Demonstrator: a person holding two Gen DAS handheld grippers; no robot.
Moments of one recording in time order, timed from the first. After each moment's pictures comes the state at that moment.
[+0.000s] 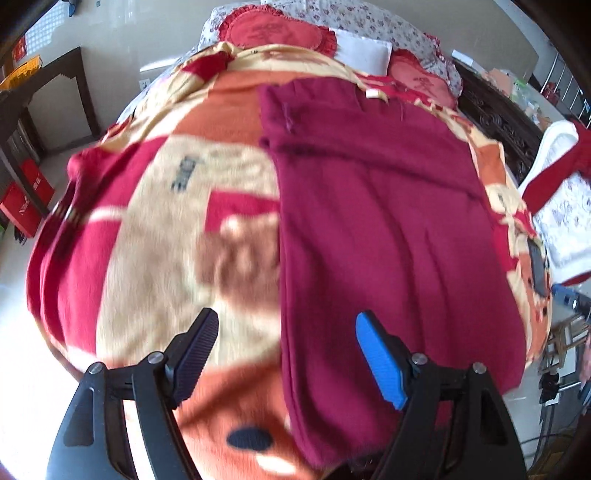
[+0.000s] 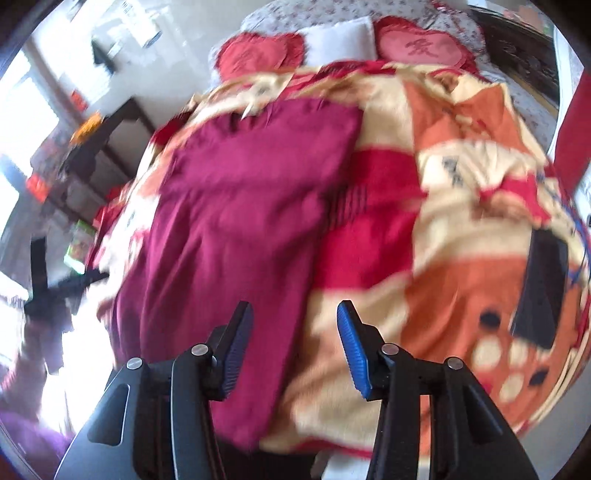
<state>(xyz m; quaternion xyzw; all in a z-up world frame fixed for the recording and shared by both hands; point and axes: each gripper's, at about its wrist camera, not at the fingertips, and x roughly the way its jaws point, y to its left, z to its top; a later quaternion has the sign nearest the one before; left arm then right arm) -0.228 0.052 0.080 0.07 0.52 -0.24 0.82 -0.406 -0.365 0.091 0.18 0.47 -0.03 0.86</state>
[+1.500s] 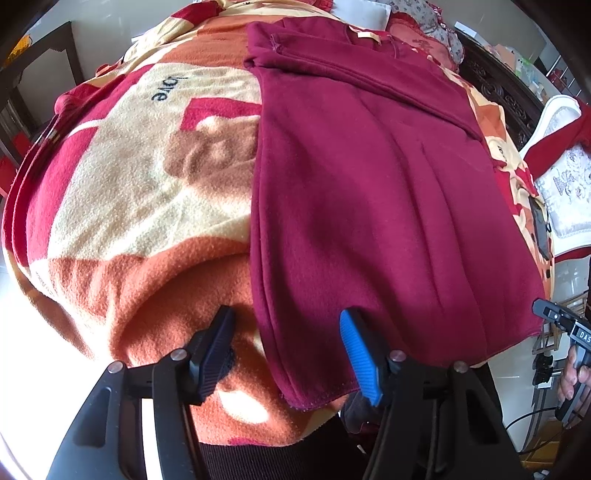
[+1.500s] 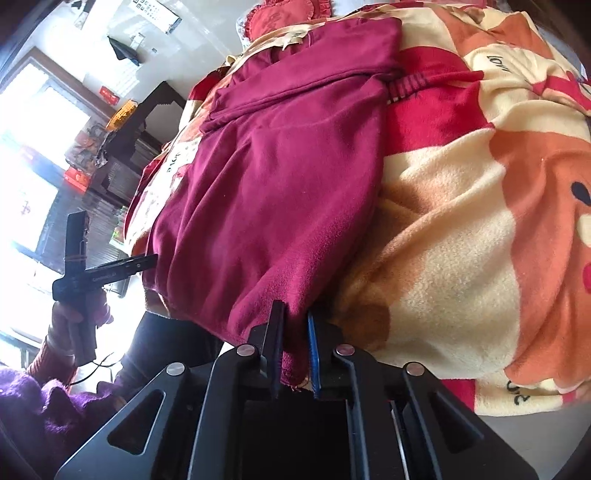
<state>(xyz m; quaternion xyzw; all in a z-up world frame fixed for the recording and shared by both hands) -0.266 0.049 0.034 0.08 0.57 -0.24 0.78 -0.444 -0.317 0.015 0.26 0.48 0.06 0.83</state>
